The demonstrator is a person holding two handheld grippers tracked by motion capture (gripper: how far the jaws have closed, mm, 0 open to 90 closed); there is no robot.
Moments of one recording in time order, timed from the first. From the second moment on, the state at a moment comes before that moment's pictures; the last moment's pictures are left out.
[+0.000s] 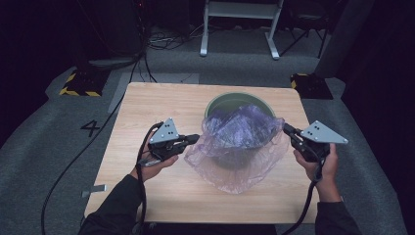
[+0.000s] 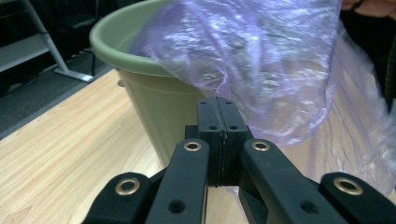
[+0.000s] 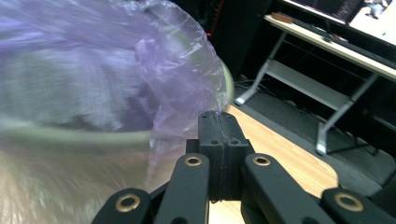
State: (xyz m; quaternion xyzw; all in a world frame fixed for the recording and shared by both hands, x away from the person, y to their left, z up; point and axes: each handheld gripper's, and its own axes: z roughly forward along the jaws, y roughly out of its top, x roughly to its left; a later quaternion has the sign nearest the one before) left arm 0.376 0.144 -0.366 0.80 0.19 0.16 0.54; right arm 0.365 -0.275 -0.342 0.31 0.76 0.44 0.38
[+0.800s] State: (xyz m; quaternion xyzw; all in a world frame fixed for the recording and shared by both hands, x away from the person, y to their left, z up) left arm 0.445 0.151 -0.389 0.78 0.27 0.15 0.54; right arm 0.463 -0.270 -0.361 0.39 0.75 0.44 0.30
